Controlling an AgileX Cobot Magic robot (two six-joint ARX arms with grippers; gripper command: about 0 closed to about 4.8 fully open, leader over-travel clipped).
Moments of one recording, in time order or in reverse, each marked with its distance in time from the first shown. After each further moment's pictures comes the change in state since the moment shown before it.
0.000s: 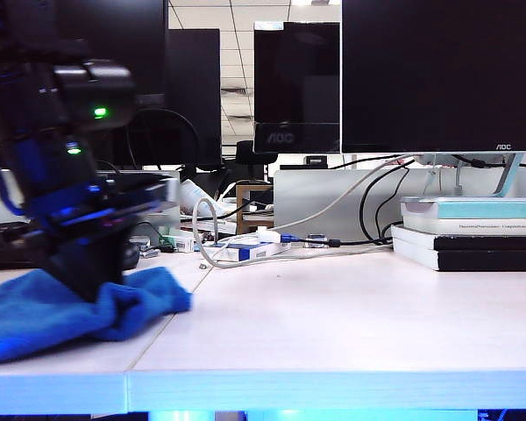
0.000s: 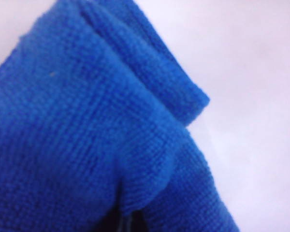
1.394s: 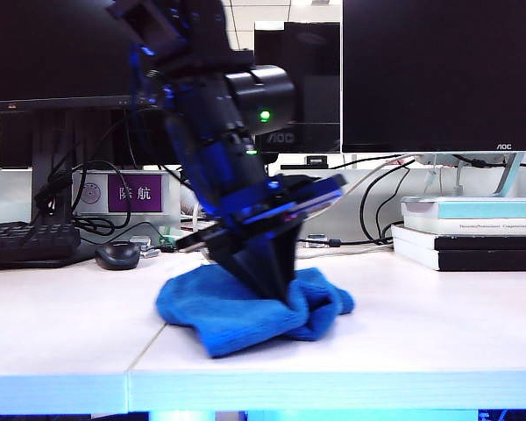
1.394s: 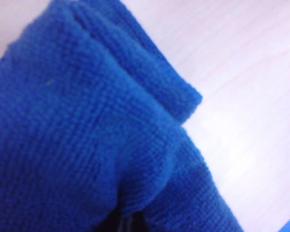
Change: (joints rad) left arm -0.257 0.324 0.427 -0.063 0.047 -0.123; right arm -0.005 -0.049 0.003 -0.087 0.180 0.009
